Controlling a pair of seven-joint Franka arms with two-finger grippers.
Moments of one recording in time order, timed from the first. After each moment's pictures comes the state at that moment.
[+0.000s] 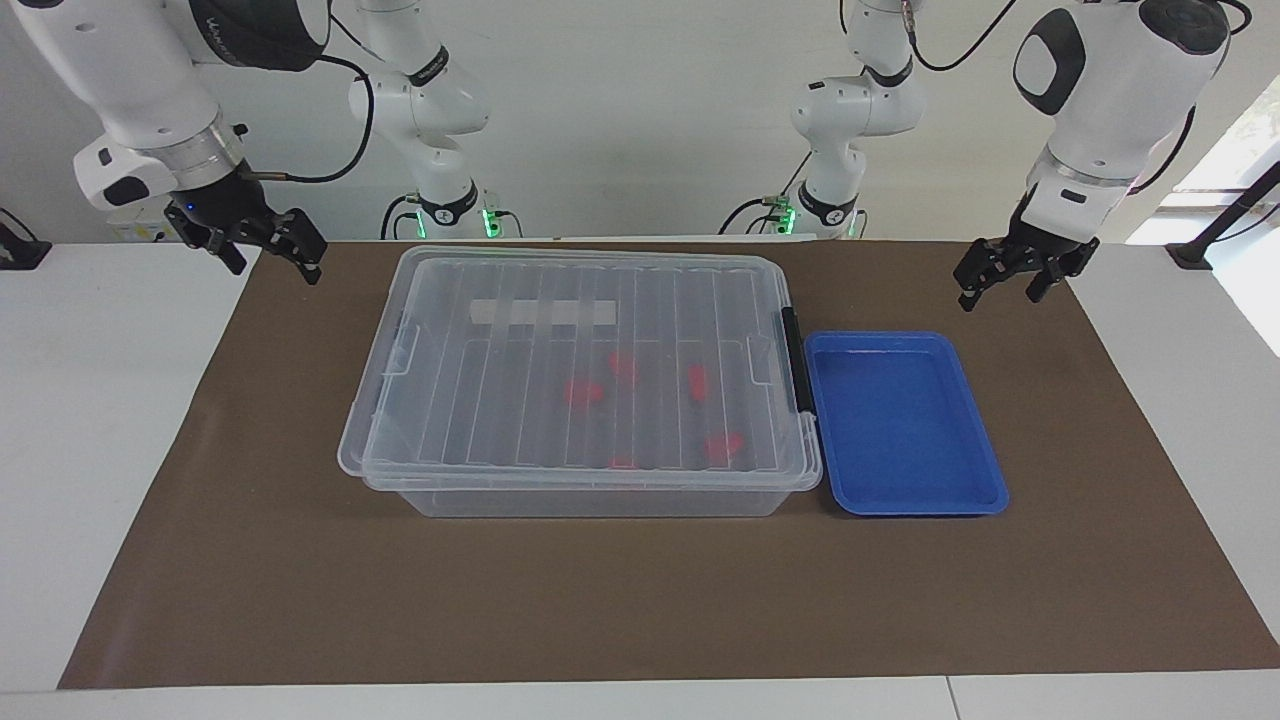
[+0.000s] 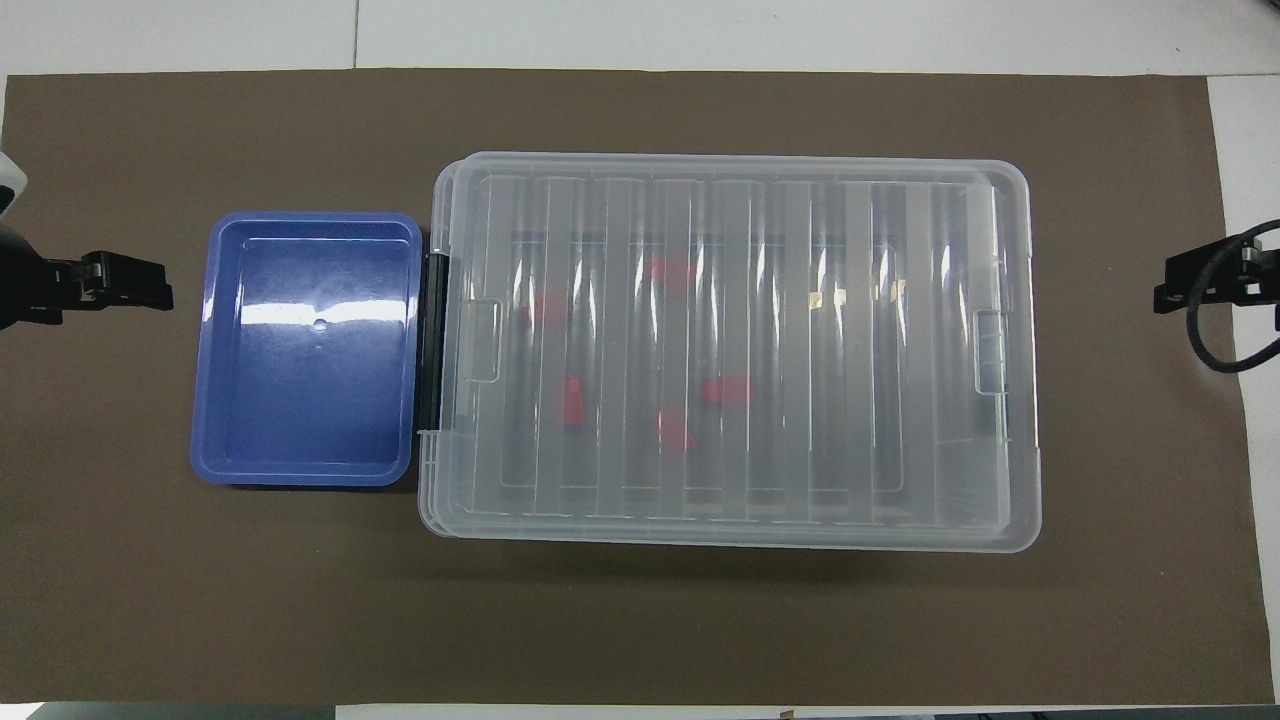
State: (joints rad) left arm 0.01 -0.07 -0.07 -1.76 0.01 1.76 -0.11; right arm -0.04 0.00 -0.04 -1.56 -0.01 1.52 0.11
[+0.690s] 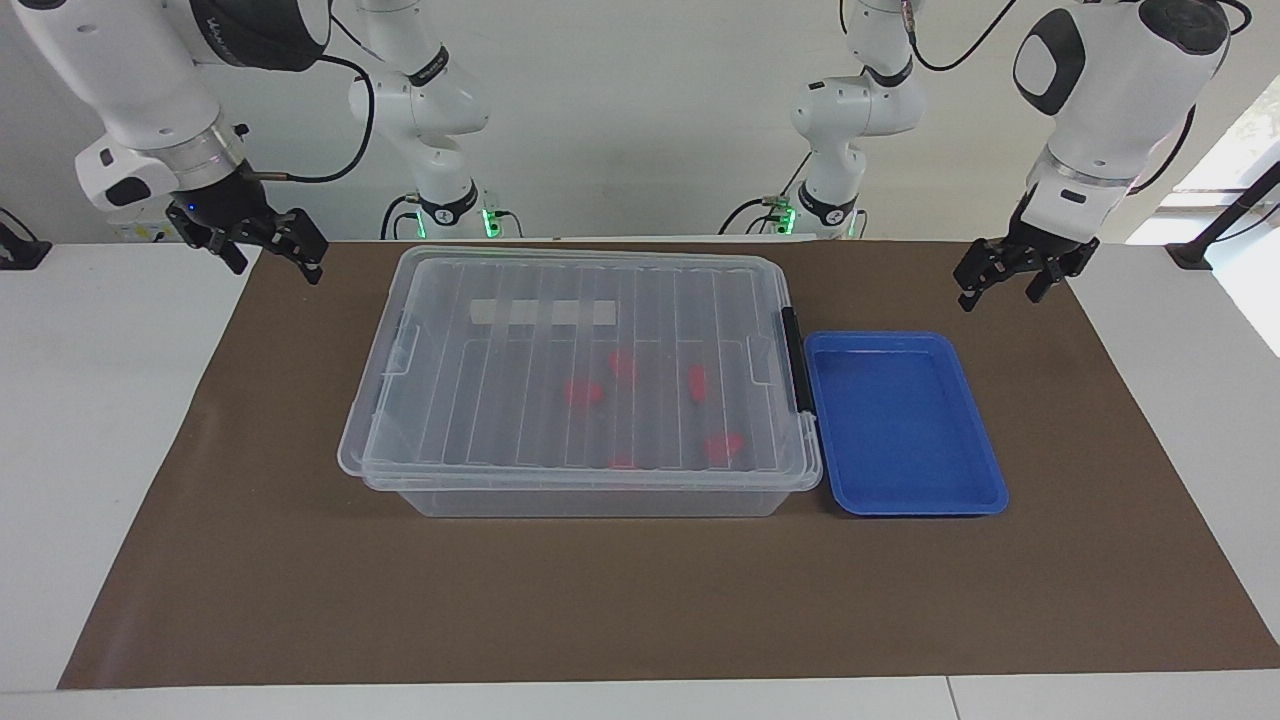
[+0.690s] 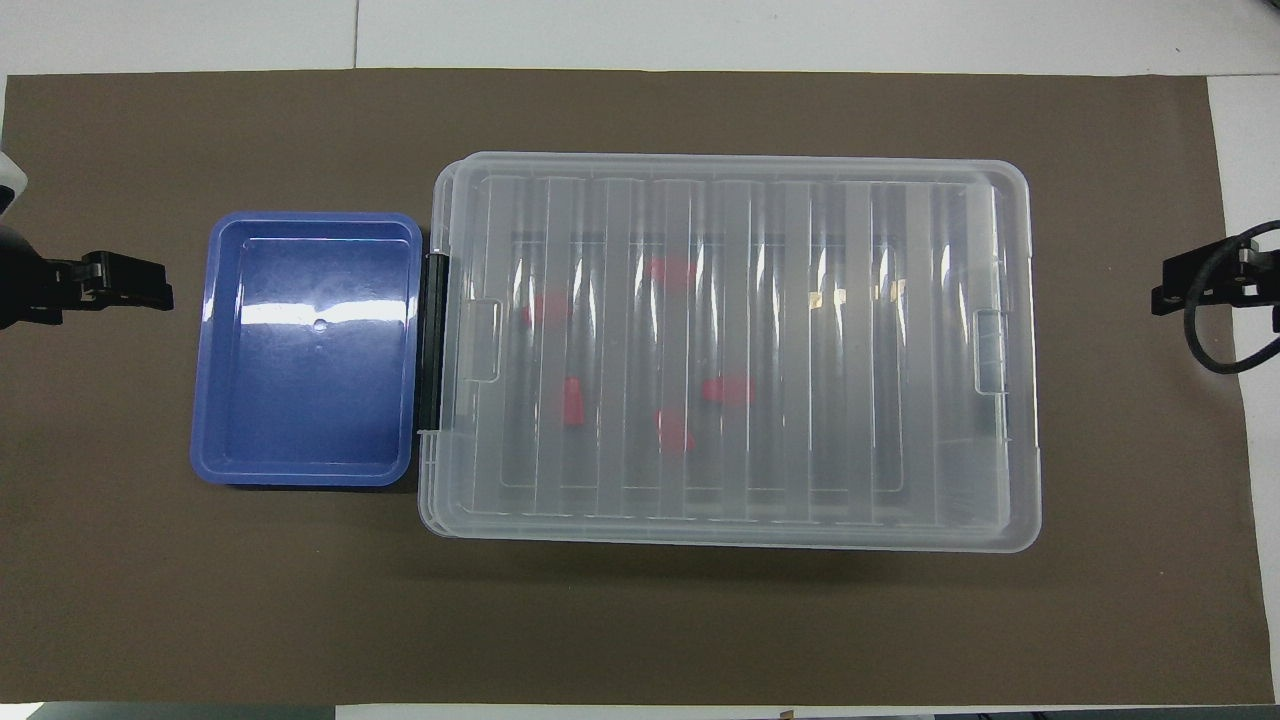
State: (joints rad) left arm 0.01 -0.07 -0.07 -1.76 0.01 1.76 -0.11; right arm -0.04 0.00 -0.03 -1.57 -0.01 1.51 0.11
